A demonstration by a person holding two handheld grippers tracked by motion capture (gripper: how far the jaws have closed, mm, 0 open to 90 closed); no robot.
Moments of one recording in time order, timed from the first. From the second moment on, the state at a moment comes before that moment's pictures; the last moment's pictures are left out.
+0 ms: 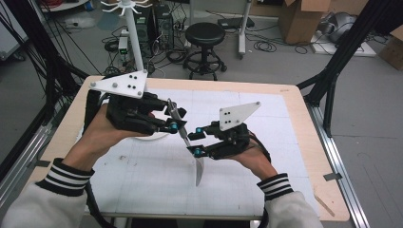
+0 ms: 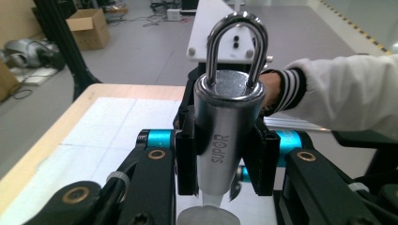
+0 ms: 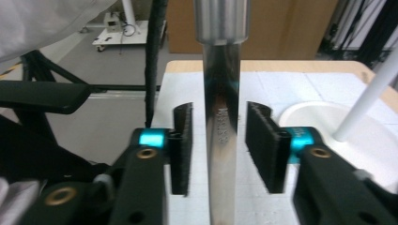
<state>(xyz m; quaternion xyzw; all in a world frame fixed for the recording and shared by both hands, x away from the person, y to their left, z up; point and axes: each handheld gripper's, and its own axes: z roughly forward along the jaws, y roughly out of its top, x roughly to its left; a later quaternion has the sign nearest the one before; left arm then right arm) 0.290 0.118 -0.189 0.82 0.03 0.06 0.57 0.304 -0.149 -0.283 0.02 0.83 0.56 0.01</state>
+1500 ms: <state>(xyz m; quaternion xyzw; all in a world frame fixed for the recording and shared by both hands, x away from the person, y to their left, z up) 0.329 0.211 -0.156 0.82 0.17 0.12 0.53 0.294 -0.271 -0.346 0.22 0.81 0.53 0.12</state>
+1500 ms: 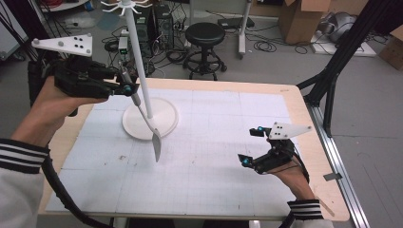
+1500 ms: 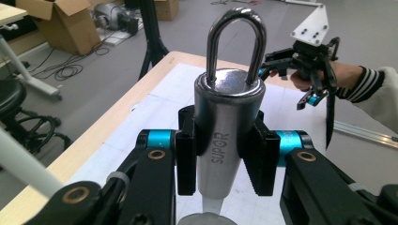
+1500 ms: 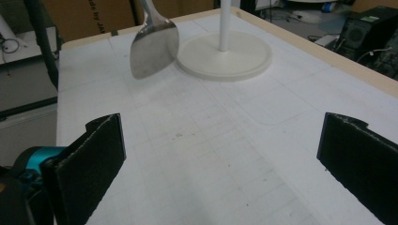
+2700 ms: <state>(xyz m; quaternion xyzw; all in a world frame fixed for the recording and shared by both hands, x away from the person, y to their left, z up) 0.367 0.231 -0.145 0.83 0.23 0.16 0.49 0.291 -0.293 -0.377 0.27 0.79 0.52 0.14</state>
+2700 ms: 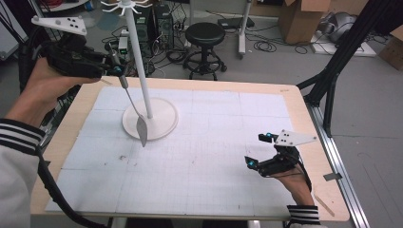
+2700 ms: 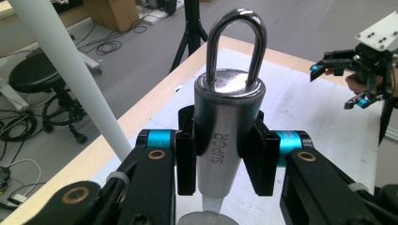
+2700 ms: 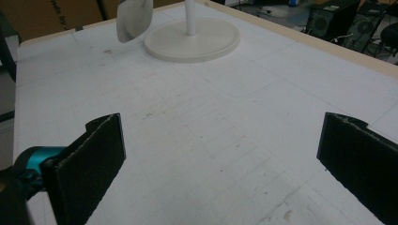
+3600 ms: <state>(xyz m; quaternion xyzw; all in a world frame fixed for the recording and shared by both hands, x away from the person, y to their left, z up) 0.402 0.232 -0.125 0.81 0.28 0.18 0.47 0.292 -0.297 -0.384 0.28 0.79 0.53 0.13</state>
